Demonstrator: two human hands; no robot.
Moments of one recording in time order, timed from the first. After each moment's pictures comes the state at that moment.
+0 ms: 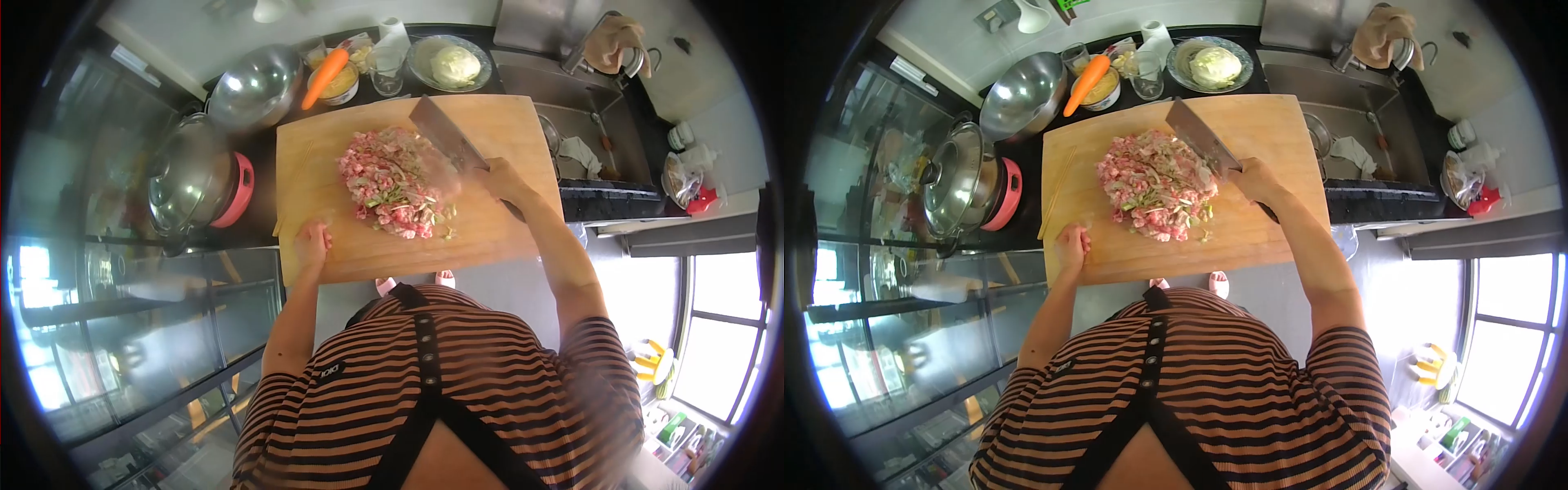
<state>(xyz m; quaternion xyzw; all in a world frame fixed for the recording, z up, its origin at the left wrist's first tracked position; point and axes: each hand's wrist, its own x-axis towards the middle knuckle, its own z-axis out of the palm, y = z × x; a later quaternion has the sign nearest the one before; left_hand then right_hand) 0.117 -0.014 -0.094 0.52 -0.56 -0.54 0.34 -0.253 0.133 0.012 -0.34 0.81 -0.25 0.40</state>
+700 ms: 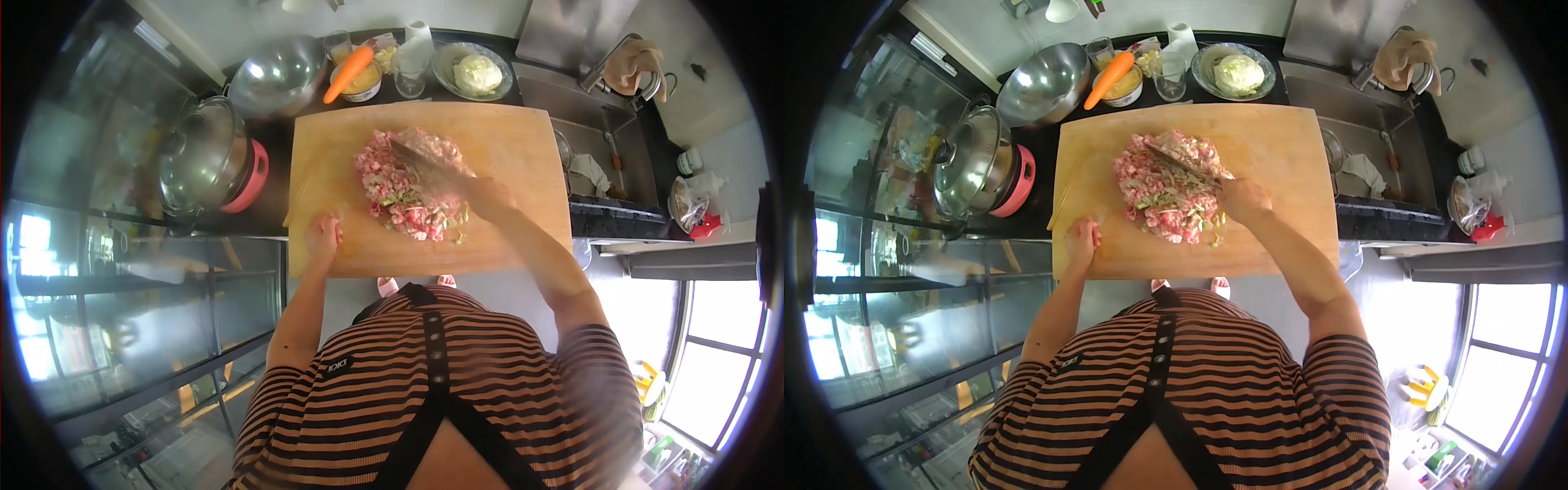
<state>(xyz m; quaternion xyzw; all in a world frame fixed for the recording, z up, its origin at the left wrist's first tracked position) 0.112 -0.016 -0.087 0.53 -0.58 -0.52 0.34 -0.213 0.109 -0.018 -0.50 0.84 -0.02 0.20</state>
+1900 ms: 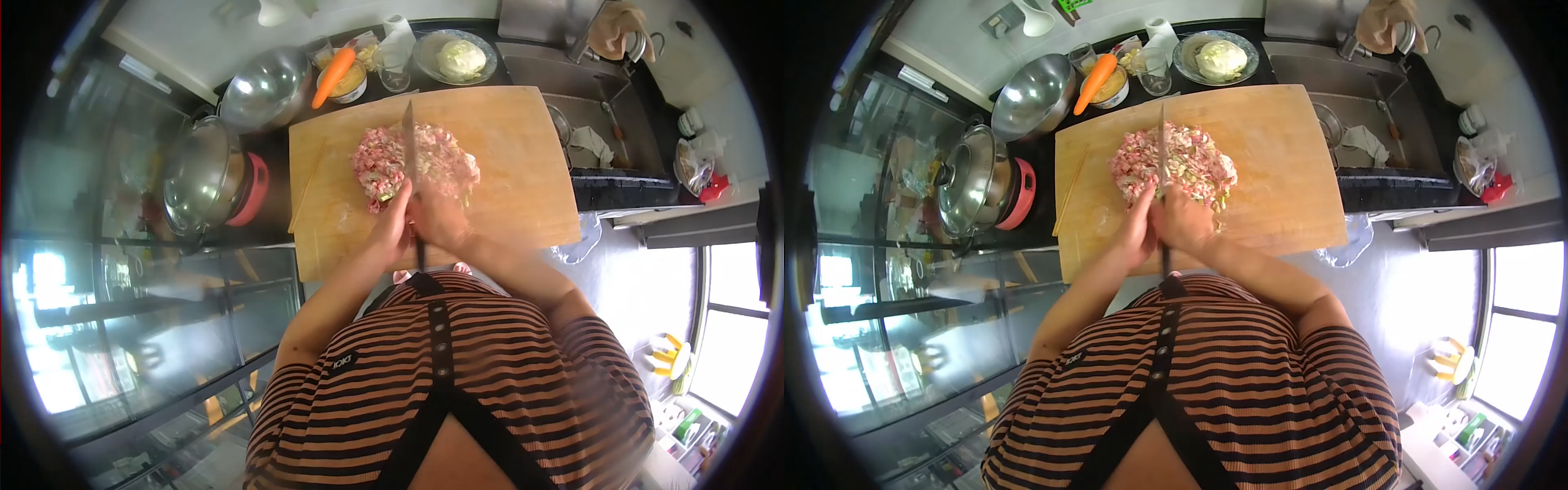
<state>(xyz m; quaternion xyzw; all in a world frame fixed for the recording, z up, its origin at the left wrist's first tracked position) 0.001 0.055 0.023 0.41 -0.29 -0.86 0.10 -0.097 0.117 0.008 -0.48 0.79 -0.29 0.24</state>
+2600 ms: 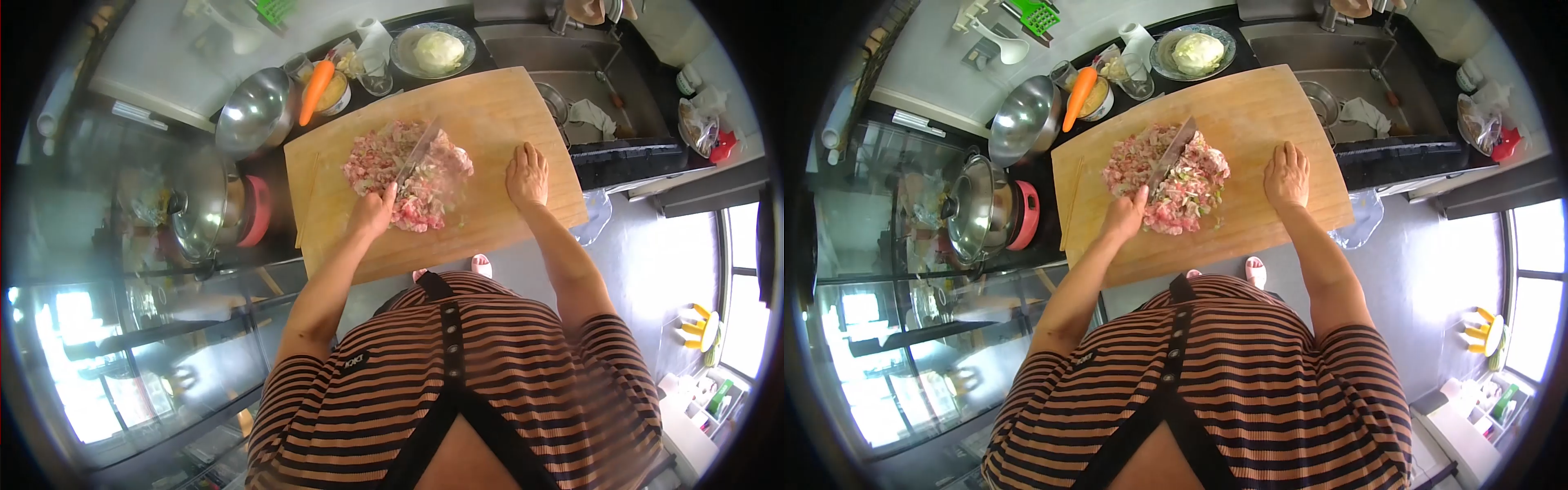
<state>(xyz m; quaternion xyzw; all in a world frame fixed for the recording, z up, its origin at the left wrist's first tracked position) -0.003 -0.004 -0.021 0.43 -0.86 -0.26 -0.03 -0.253 0.194 -0.089 -0.38 0.89 -0.23 -0.14</state>
